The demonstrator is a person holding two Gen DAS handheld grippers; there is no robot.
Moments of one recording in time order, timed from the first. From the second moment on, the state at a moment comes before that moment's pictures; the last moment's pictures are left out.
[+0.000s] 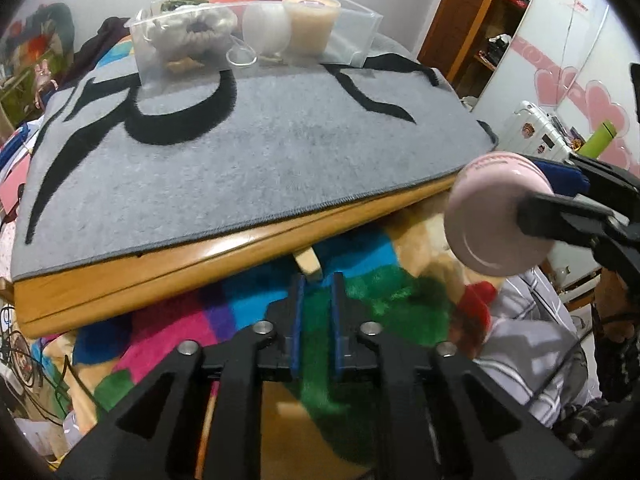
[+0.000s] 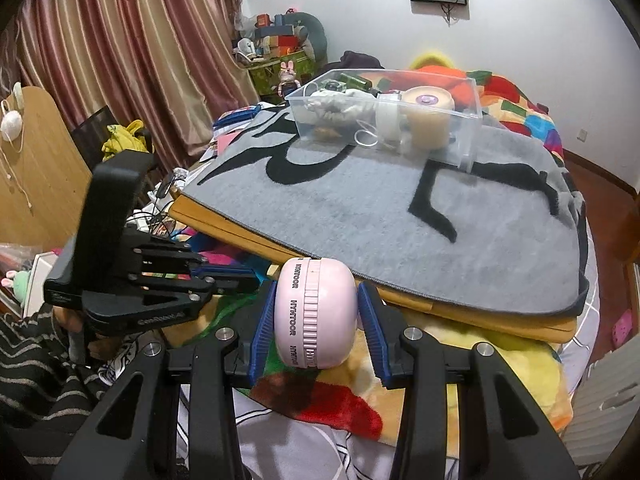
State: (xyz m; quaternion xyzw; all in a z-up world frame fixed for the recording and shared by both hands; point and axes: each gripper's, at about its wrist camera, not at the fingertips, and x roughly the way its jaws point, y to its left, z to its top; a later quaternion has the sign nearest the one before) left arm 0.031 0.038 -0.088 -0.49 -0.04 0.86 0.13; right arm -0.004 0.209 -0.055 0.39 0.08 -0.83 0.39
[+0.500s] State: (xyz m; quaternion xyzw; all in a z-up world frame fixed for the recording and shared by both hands) left arm 0.014 0.043 -0.099 -0.50 -0.05 0.86 0.13; right arm -0.009 0.215 -0.058 0.39 0.07 -0.83 0.40
